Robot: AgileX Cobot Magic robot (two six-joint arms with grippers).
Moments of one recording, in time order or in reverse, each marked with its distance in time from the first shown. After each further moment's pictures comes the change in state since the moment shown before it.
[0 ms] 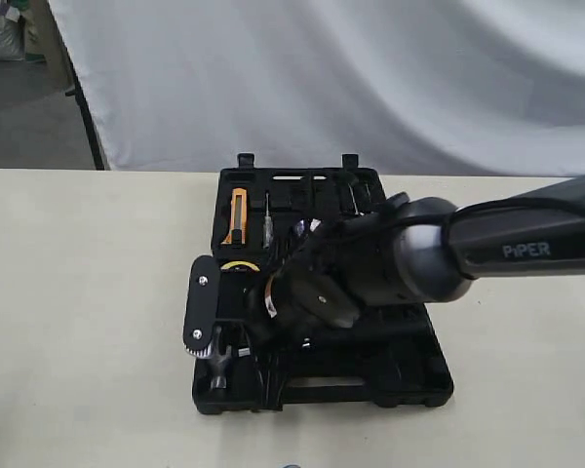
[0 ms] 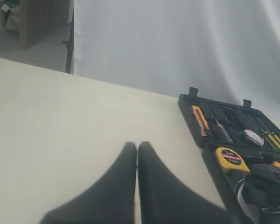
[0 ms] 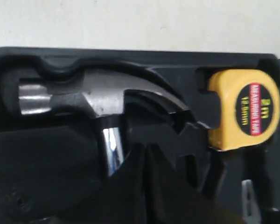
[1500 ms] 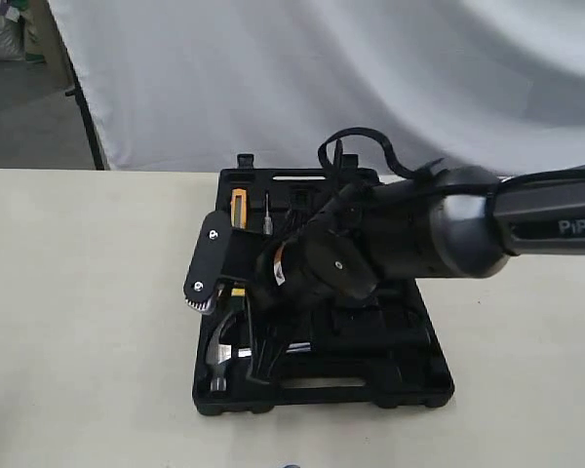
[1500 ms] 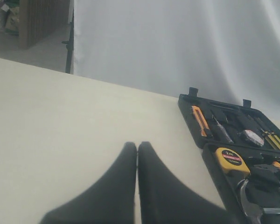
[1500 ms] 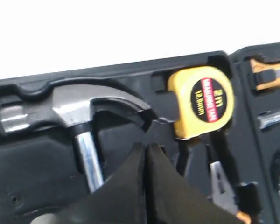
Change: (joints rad) left arm 0.000 0.000 0.000 0.000 0.000 0.000; right arm -0.024 -0.088 -0.006 0.078 0.018 0.059
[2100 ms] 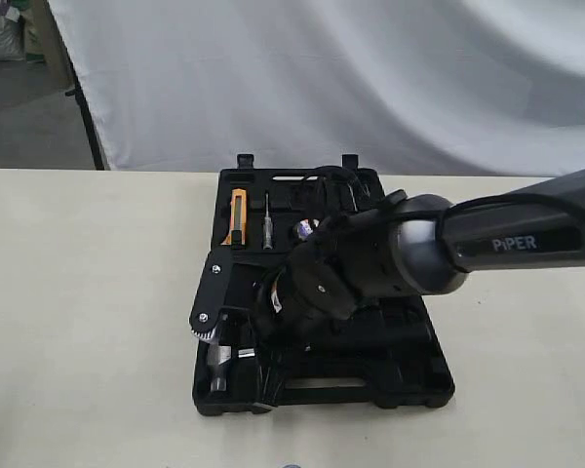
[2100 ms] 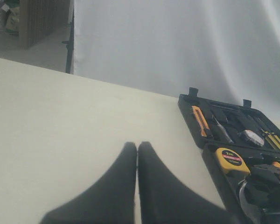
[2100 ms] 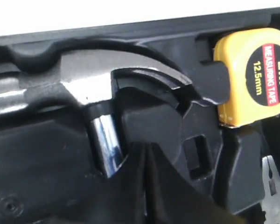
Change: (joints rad) left arm 0.000 0.000 0.000 0.000 0.000 0.000; right arm 0.000 0.112 -0.016 -0.003 0.036 0.008
